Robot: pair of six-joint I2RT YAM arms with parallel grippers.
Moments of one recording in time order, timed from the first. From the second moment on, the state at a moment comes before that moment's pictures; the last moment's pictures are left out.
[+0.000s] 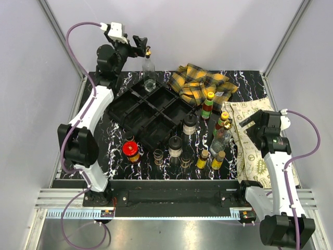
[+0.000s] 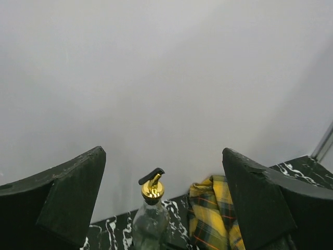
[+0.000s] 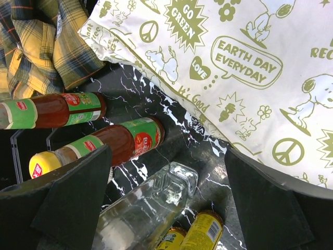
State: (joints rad) left arm -0.22 1.77 1.65 0.40 0.15 -0.10; right arm -0.10 0.87 0.83 -0.71 0.16 0.84
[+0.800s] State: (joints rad) left arm -0.36 1.30 1.20 0.06 0.11 -0.36; right arm -0.10 0.59 0.84 -0.80 0.21 0.76
